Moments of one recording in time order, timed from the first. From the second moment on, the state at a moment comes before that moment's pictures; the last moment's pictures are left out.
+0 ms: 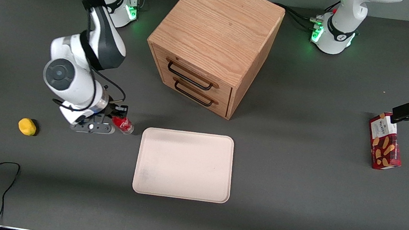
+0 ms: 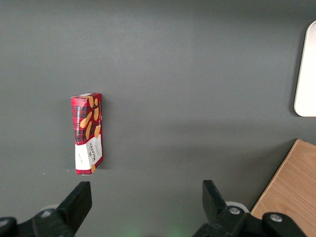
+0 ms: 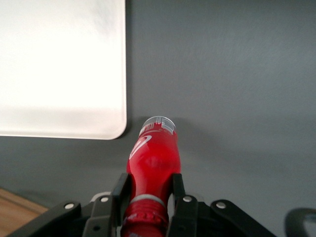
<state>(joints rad) 0.24 0.33 0.08 -1.76 0.00 2.01 0.28</state>
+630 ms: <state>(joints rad) 0.24 0.53 0.10 -1.09 0.00 1.59 0.28</state>
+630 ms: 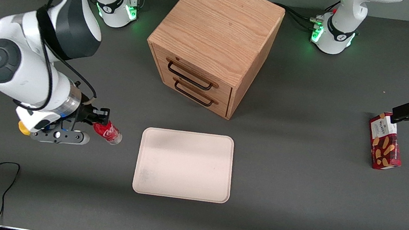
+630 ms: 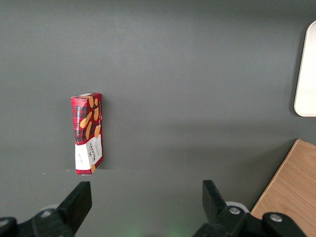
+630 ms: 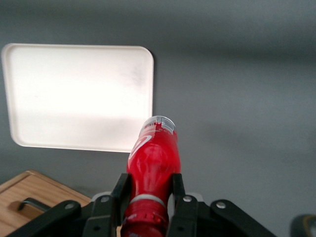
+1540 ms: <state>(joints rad) 0.25 0.90 0.14 -0.86 -0.01 1.84 0.27</state>
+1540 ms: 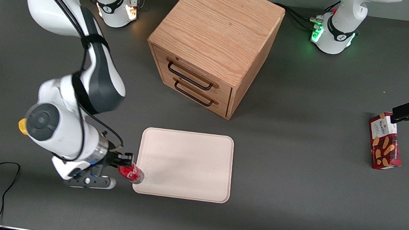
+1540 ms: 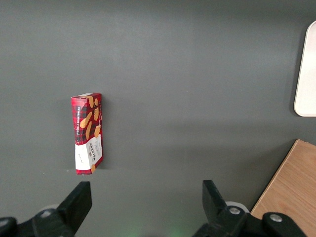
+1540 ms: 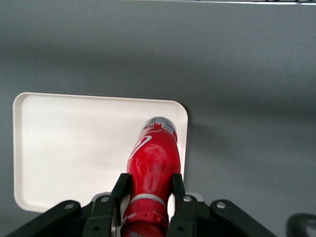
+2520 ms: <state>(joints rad) 0.27 1.00 0.15 -0.87 -0.04 1.94 0.28</state>
